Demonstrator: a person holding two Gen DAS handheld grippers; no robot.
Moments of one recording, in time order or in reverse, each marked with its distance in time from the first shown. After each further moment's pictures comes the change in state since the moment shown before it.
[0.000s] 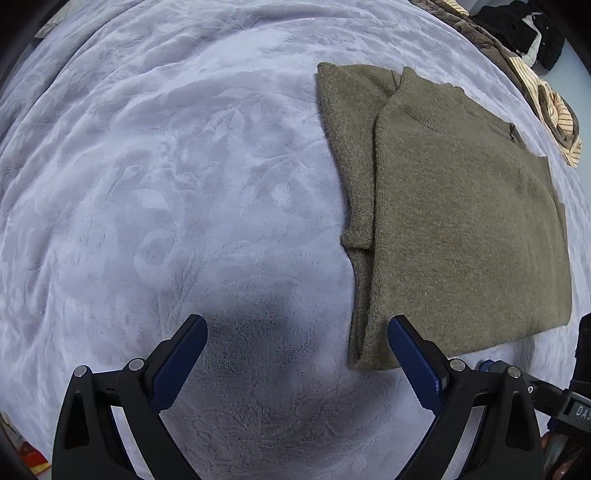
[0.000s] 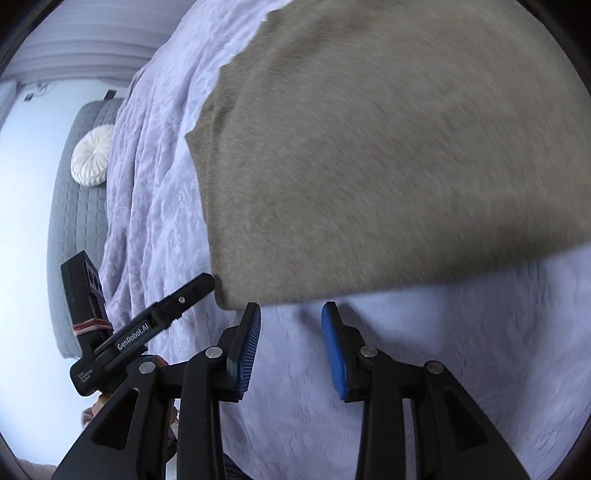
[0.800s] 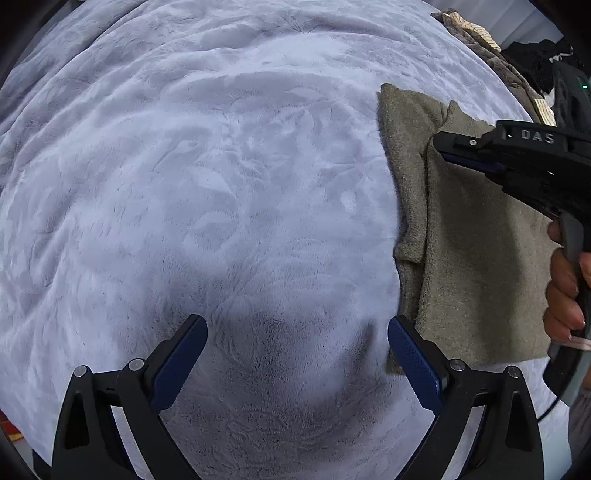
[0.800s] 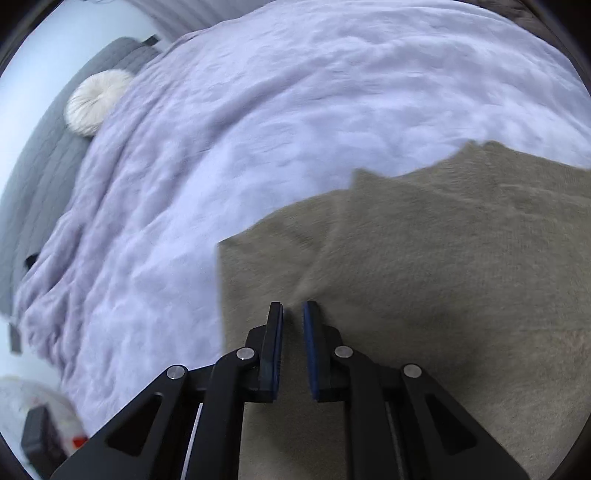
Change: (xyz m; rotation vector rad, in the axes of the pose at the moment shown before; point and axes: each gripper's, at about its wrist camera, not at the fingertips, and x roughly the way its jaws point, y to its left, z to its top) left arm -0.015 0.063 -0.019 -0.134 -0.036 -0.016; right arm 0.094 0.155 0.140 -0.501 -0.056 -0.215
